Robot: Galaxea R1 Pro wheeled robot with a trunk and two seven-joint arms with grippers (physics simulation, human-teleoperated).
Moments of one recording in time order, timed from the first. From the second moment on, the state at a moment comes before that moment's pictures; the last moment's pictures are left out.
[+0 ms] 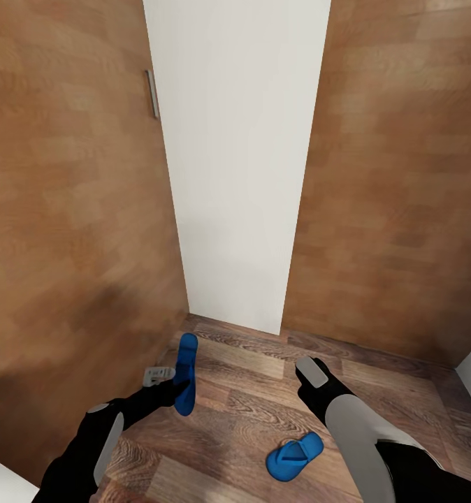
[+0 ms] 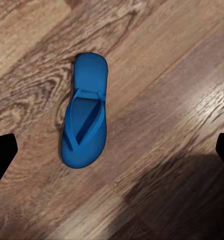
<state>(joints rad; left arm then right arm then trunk) -0.39 0.00 0.15 -1.00 0.07 0.40 -0.59 -0.86 0.13 -0.13 -0.31 -0.86 0.23 -1.00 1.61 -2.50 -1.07</state>
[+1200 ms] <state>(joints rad) -0.39 0.00 0.15 -1.00 0.07 0.40 -0.59 -0.86 0.13 -0.13 -0.30 -0.86 0.23 -1.00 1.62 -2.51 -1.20</state>
